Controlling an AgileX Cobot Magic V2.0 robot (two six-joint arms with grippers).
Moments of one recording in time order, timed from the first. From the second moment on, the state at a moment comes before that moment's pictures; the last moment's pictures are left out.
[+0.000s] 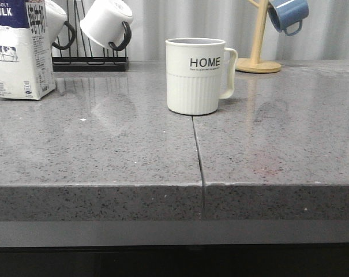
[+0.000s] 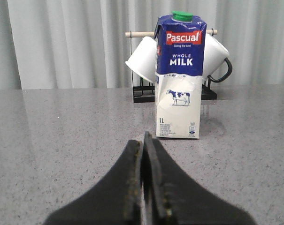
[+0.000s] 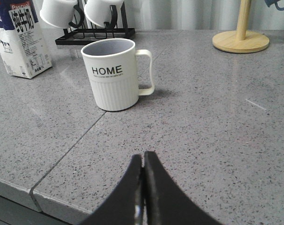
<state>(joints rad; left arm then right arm) -0.03 0.00 -0.08 0.03 0.09 0.03 0.39 0.32 -0.19 0.08 0.08 0.06</state>
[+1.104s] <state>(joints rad) -0.05 0.87 -0.55 0.00 -0.02 0.03 0.39 0.32 -0.19 0.08 0.09 0.06</state>
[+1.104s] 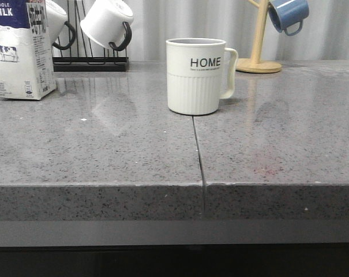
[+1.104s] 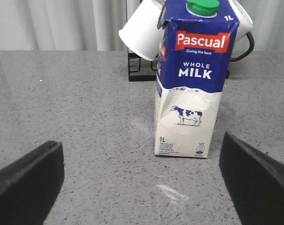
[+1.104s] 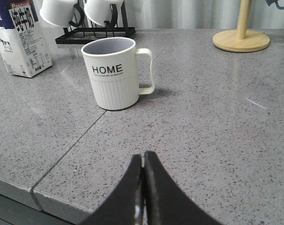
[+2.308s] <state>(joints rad) -0.18 1.51 -0.97 -0.07 -0.22 0.03 0.39 0.32 -0.19 0.08 0.09 0.06</state>
